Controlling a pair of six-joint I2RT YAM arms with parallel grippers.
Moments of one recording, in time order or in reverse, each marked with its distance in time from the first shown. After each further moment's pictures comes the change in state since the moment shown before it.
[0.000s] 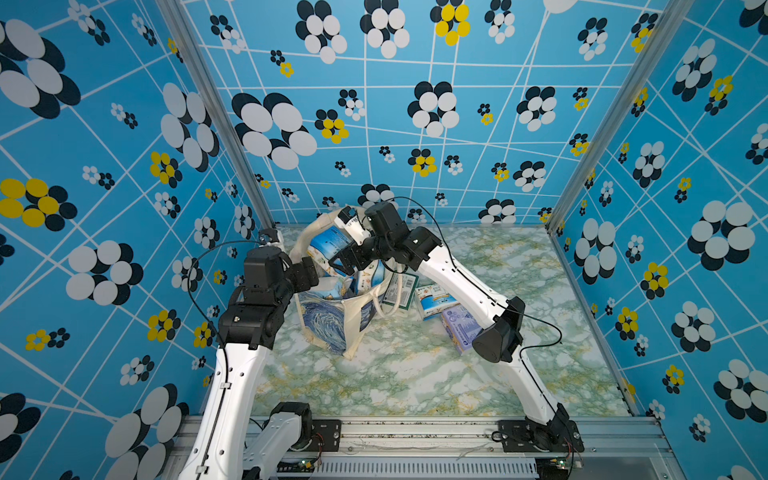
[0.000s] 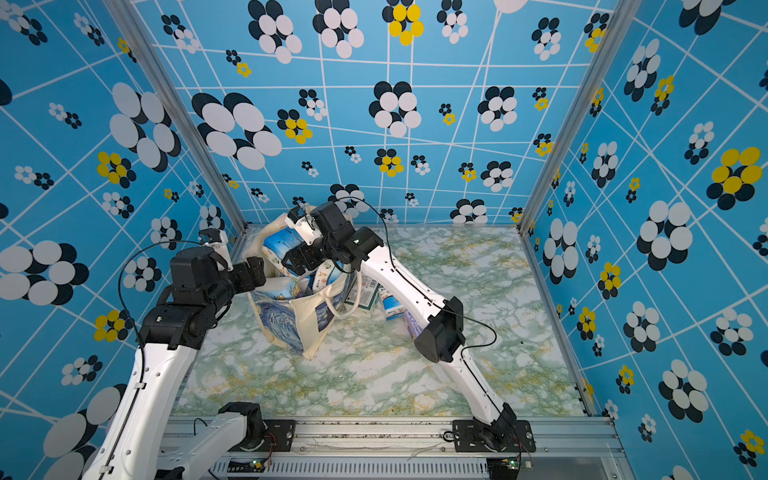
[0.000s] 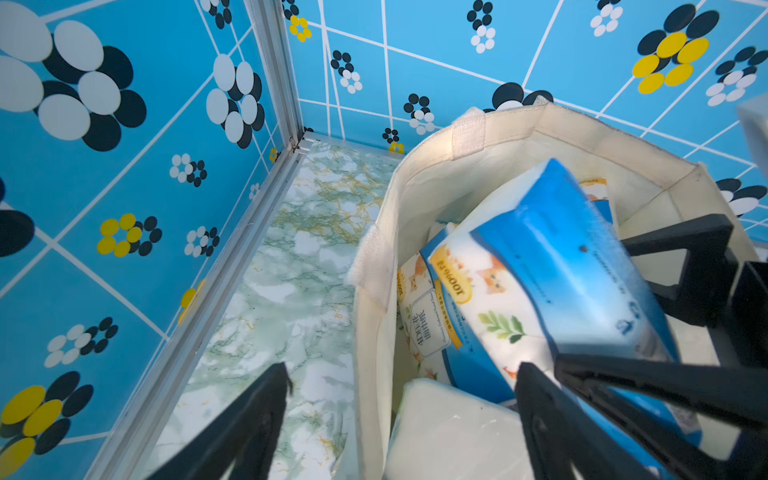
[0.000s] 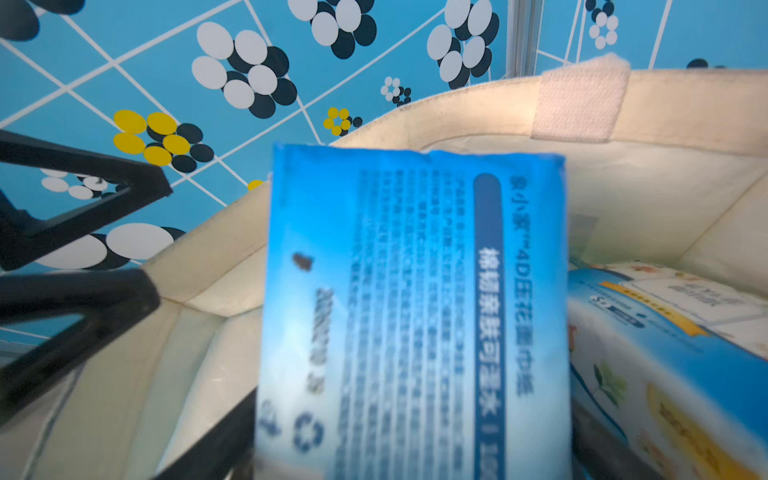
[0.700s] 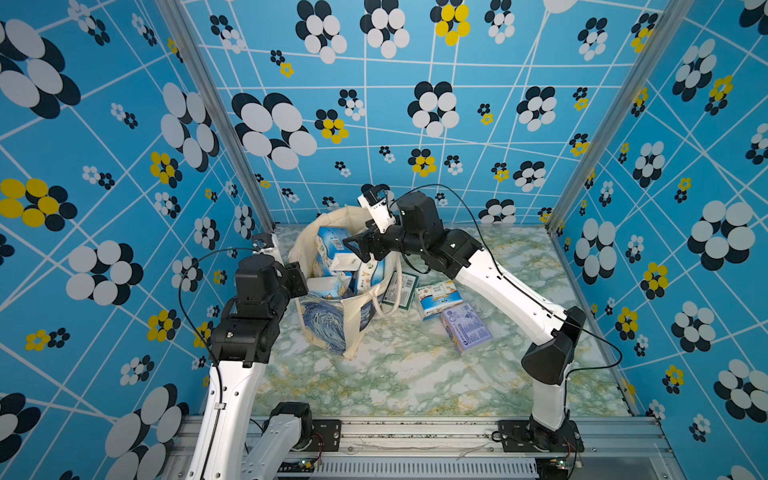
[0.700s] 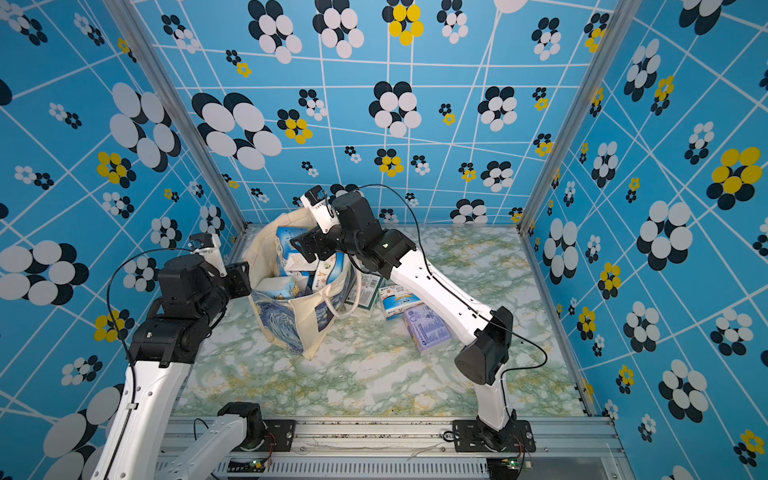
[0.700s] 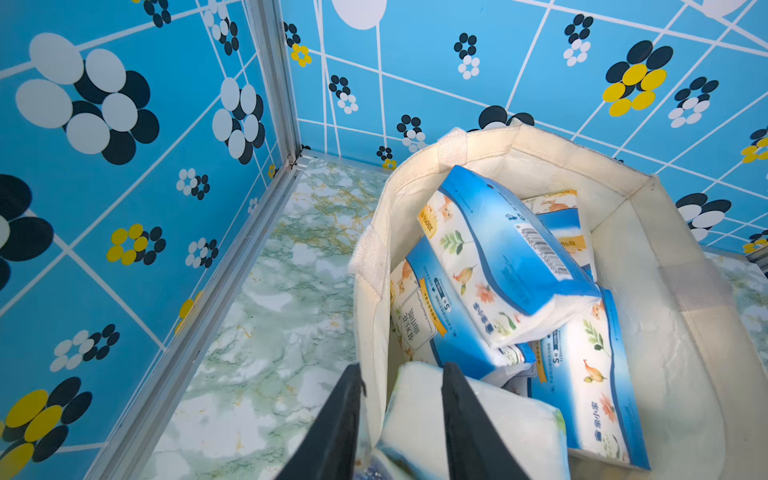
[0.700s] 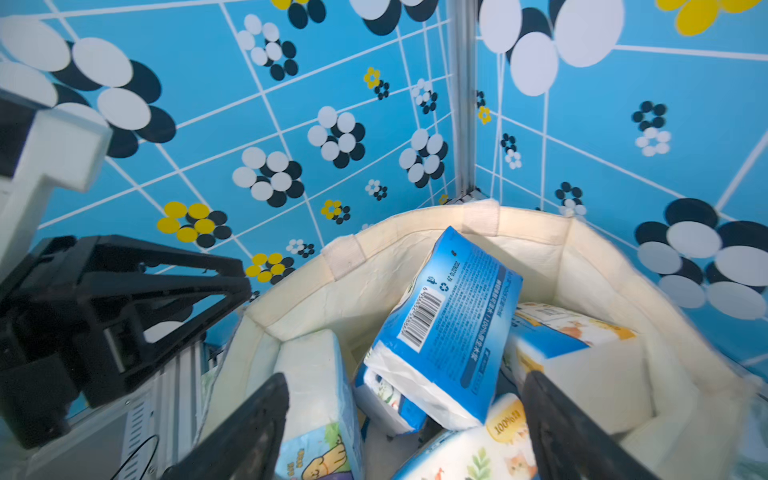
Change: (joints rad) left arm 0.005 -0.079 -0.021 0.006 0.019 0.000; right arm -0.002 -0.416 -0.467 0.301 0.221 0.030
